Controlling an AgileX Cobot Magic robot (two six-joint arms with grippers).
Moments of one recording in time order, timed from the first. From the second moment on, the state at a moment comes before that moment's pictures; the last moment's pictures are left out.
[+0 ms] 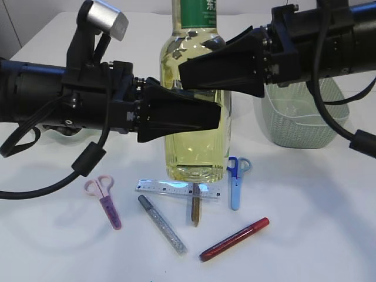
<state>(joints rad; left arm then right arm) -0.45 1.69 -0.94 1.39 -1.15 -1.42 0.22 1.53 -1.05 1.52 1.17 -1.65</state>
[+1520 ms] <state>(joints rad) -0.38 1.70 -0.94 1.44 -1.17 -1.37 0.22 1.49 -1.07 1.51 1.13 -1.55</state>
